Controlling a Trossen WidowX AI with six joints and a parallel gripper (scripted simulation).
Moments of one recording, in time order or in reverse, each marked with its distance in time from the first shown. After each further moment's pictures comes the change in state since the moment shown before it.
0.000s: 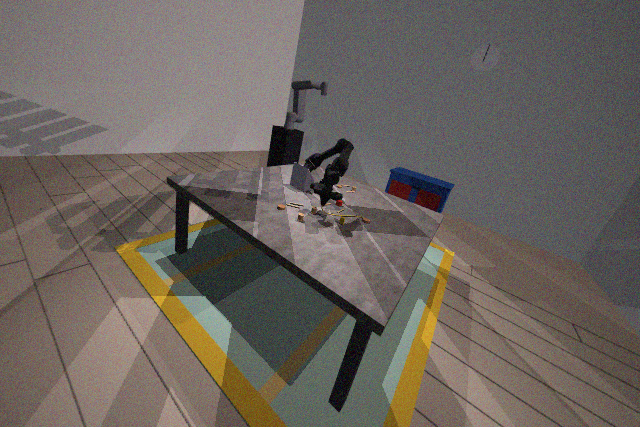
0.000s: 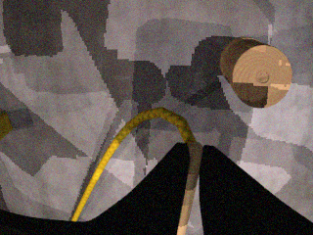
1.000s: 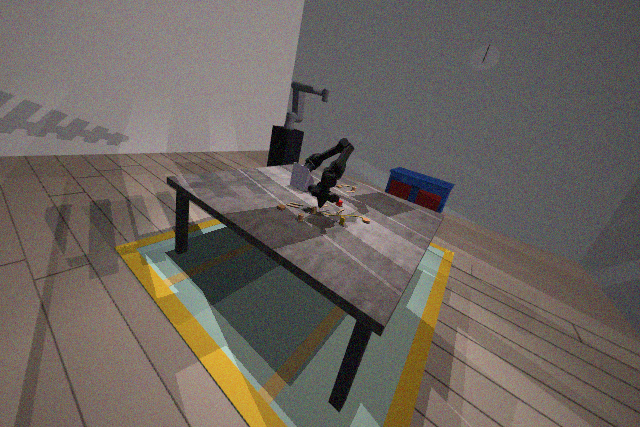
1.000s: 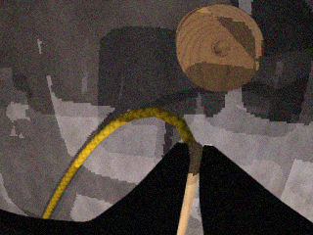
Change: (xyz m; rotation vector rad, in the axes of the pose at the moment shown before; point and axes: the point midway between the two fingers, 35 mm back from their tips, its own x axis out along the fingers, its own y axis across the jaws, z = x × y) arm 0.025 -0.025 -0.013 -0.001 -0.005 -0.006
